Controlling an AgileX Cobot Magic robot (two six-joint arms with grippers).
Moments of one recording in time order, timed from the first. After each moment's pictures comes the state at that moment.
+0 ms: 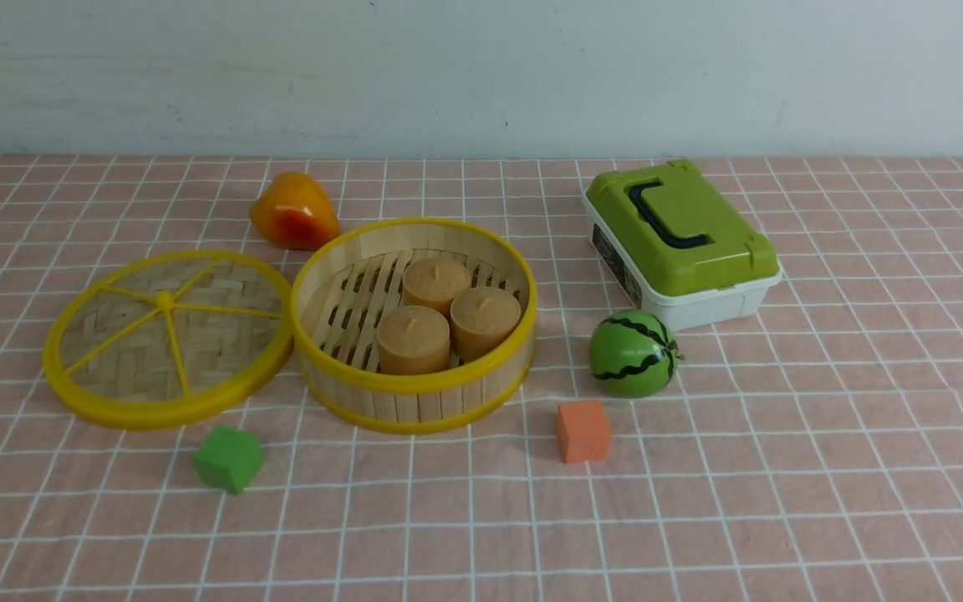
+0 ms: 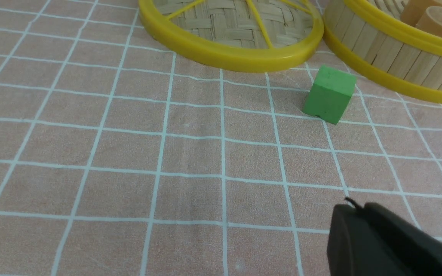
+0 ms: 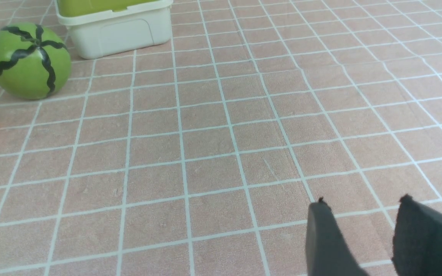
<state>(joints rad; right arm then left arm) -0.11 -0.01 0.02 0.02 0.39 0.10 -0.04 -0.01 0.03 -0.02 0.40 -0.18</state>
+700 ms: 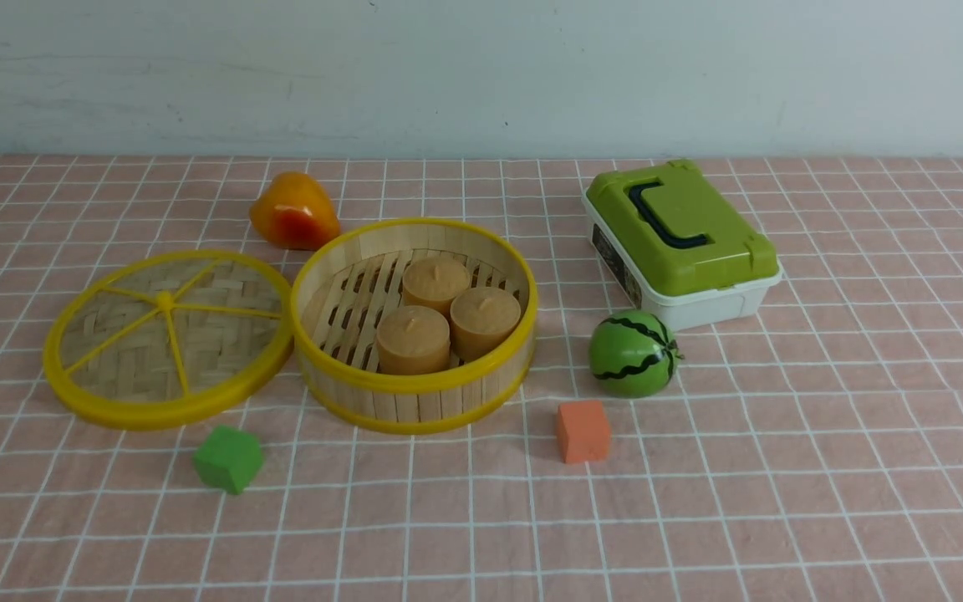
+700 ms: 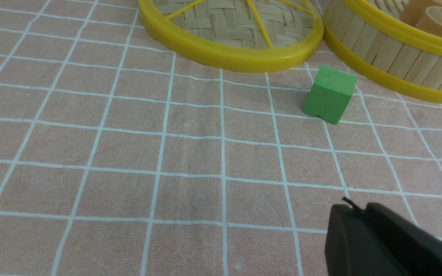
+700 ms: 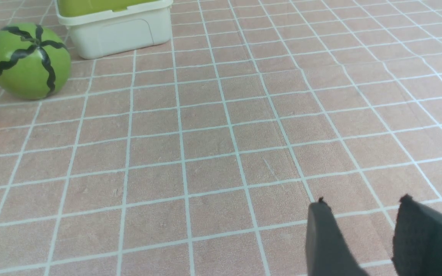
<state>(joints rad) -0.11 -0.01 0.02 0.02 0.39 0.10 -0.04 -0.01 0.03 -0.02 0.40 -0.18</state>
